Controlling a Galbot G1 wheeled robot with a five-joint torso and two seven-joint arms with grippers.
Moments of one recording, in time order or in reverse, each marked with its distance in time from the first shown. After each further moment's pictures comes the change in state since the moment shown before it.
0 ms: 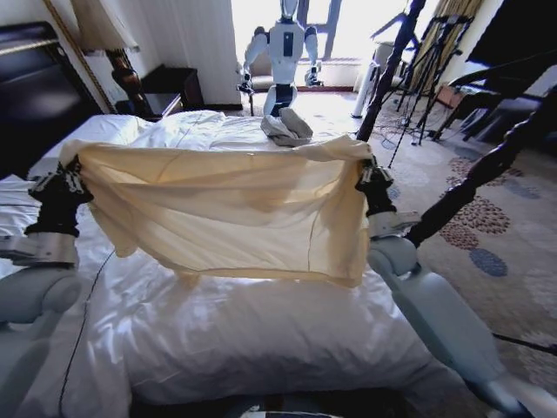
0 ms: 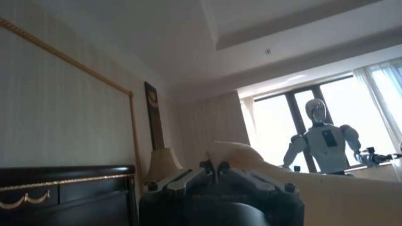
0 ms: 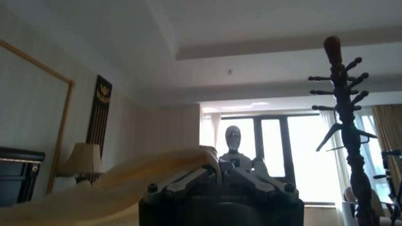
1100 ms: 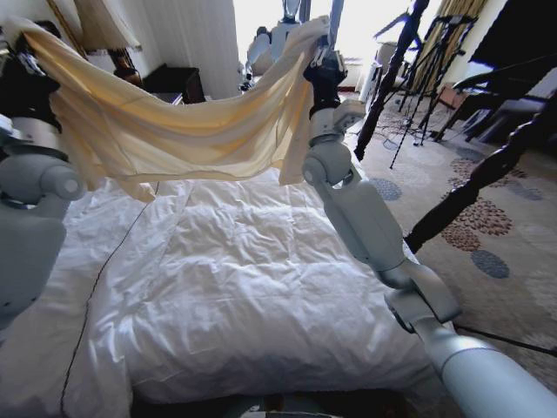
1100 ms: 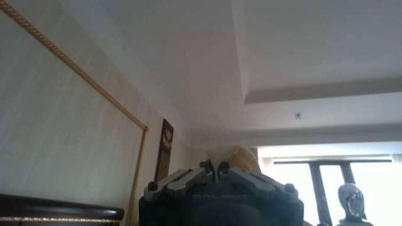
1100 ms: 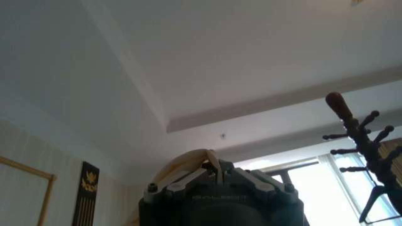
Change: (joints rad) left arm -0.878 0.144 0.511 0.361 -0.180 0.005 -0.115; right arm 0.453 0.418 -0.036 -0.283 -0.101 0.008 0.119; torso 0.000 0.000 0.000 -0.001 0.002
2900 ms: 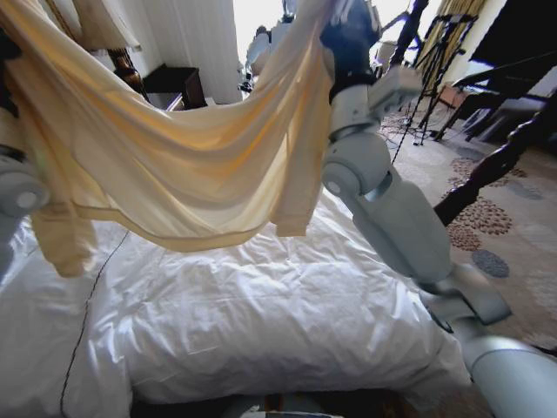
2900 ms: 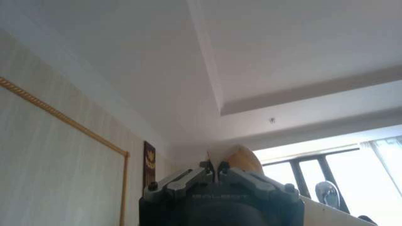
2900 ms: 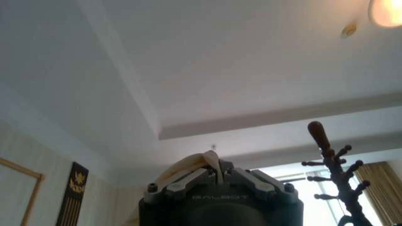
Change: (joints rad) left arm 0.412 0.142 -0.326 -0.355 -0.005 0.083 -0.059; right arm -0.093 -0.333 -0.027 0.465 0.109 -0.176 0.169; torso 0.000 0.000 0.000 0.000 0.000
